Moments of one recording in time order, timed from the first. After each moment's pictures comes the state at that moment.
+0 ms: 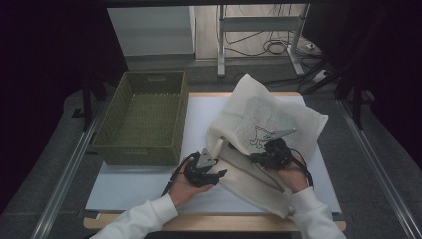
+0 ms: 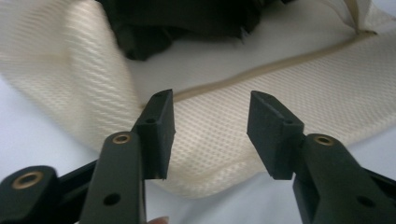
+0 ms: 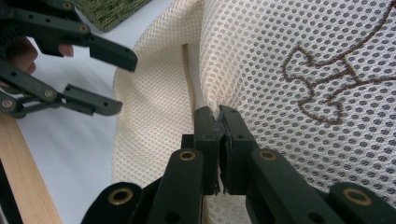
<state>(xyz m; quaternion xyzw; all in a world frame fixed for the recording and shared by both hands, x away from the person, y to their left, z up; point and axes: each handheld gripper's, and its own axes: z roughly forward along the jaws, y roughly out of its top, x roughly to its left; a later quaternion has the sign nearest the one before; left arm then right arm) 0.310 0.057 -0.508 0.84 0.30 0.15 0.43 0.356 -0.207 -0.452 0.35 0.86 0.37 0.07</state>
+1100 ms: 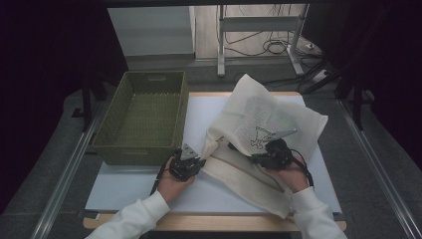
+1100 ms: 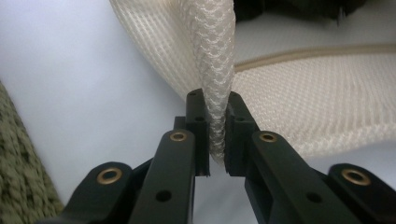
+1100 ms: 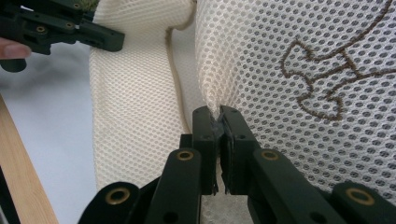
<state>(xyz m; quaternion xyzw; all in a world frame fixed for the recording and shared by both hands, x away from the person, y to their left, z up) 0.323 0.098 -0.525 0.82 0.39 0.16 0.40 0.359 -0.212 -0.459 0.35 0.86 0.36 0.06</state>
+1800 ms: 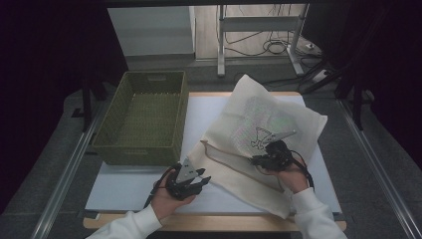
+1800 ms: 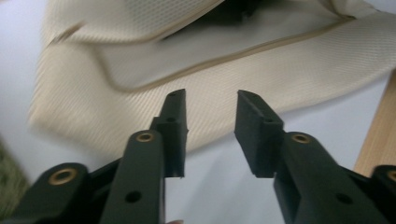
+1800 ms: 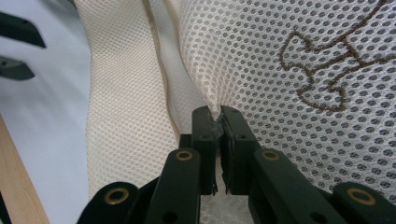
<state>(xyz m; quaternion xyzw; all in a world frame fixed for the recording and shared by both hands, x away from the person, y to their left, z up) 0.270 0.085 -0.500 0.84 0.29 0.18 0.42 0.361 -0.214 -0.466 0.36 0.86 0.35 0.06</state>
